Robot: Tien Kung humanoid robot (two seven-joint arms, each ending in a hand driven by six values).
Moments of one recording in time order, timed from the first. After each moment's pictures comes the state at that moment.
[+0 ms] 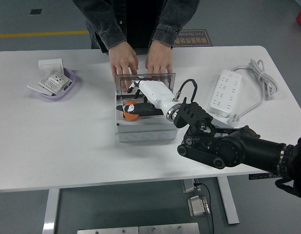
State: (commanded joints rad) left arm 0.01 0.21 -0.65 -0.18 1.00 -0.07 0.51; right arm 0.92 -0.14 0.18 1.04 -1.51 -0.46 -0.20
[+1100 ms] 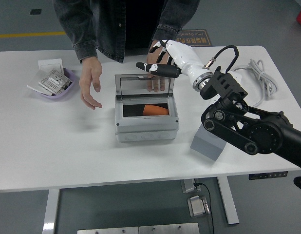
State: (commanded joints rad) left arm 0.02 0.21 -0.64 -0.18 0.98 -0.07 0.51; right arm 0.88 -0.28 0.51 1.22 -1.60 -0.36 -0.28
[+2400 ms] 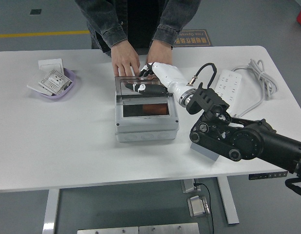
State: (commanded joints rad) left arm 0.02 0.20 -0.62 -0.18 0.97 -0.07 0.51; right arm 0.89 -0.23 0.35 1.16 -1.54 -0.40 -0.24
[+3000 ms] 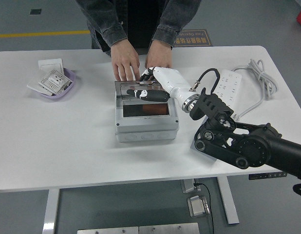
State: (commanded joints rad) left arm 0.02 0.20 -0.61 -0.18 0.96 -0.07 0.50; right arm 0.86 -0.27 0.33 1.23 -1.59 -0.42 -0.25
